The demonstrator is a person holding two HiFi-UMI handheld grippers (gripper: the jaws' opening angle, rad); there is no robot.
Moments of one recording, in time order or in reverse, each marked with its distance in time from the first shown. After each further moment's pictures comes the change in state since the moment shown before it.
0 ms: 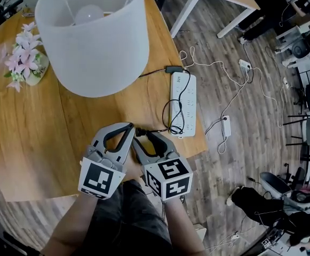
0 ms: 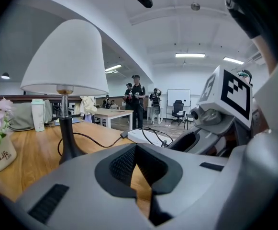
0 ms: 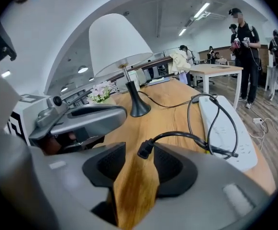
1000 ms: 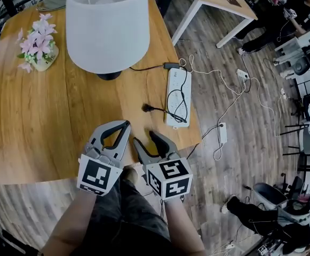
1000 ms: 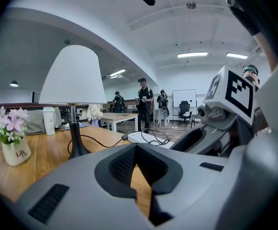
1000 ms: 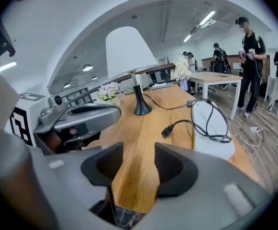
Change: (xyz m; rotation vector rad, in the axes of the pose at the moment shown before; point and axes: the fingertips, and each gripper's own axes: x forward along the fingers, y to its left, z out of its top) left arm -0.034 -0.023 -0.001 0.030 -0.052 0.108; right arm -0.043 0.007 -0.019 -0.078 -0.041 -0.011
